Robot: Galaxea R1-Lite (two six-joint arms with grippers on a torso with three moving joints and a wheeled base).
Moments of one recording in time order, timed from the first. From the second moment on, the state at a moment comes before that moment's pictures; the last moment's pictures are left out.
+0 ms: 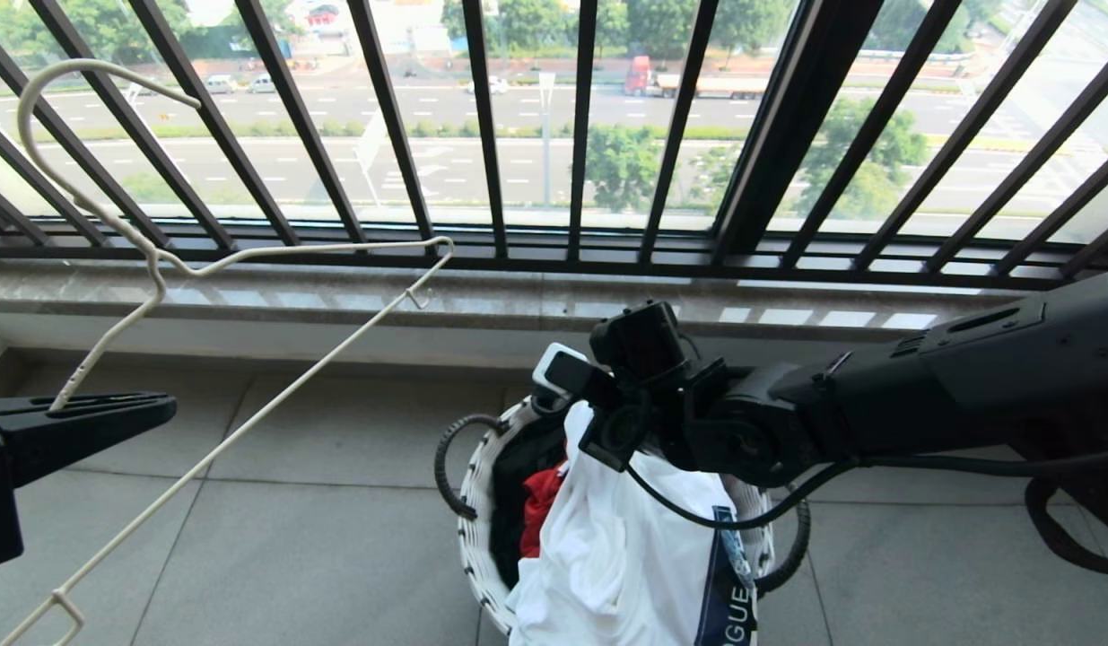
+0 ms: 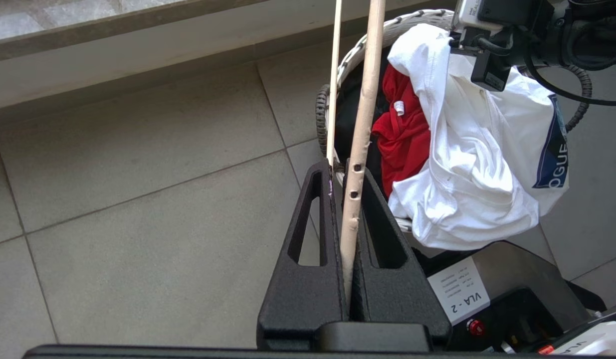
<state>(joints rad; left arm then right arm) -0.07 0.94 -0.90 0.25 -0.37 0.13 0.70 2.12 -1.40 -0.16 -0.37 -0.61</state>
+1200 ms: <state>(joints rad) -0.07 0.90 -0.90 0.26 -0.38 0.13 0.75 1.74 -1.26 -0.16 -0.36 -0.42</state>
